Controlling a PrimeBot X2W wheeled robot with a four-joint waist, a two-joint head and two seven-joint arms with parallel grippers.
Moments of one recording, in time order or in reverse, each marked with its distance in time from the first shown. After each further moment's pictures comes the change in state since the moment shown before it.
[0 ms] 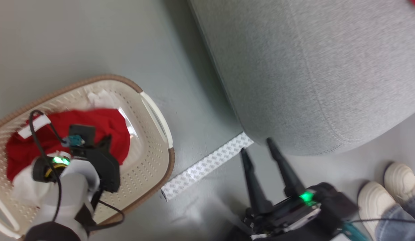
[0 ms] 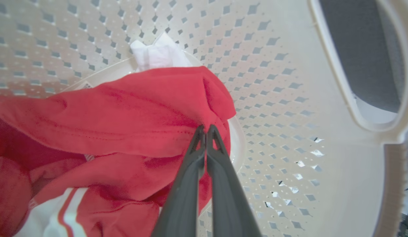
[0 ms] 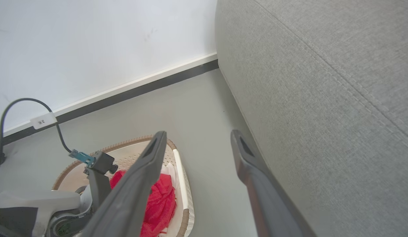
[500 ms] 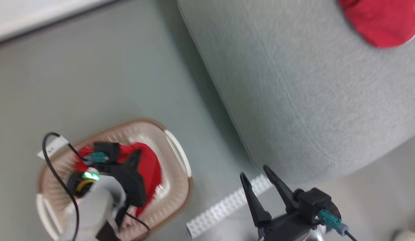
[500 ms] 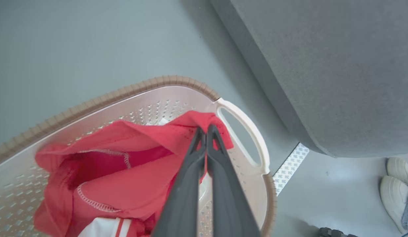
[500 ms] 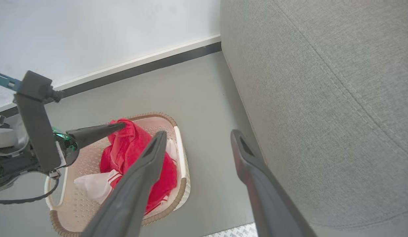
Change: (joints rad) left arm 0.123 -0.059 -0.081 -0.125 -0.160 -0.031 -0.004; right arm -0.006 -0.001 -0.059 0.223 -0.080 0.000 0.183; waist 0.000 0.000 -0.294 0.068
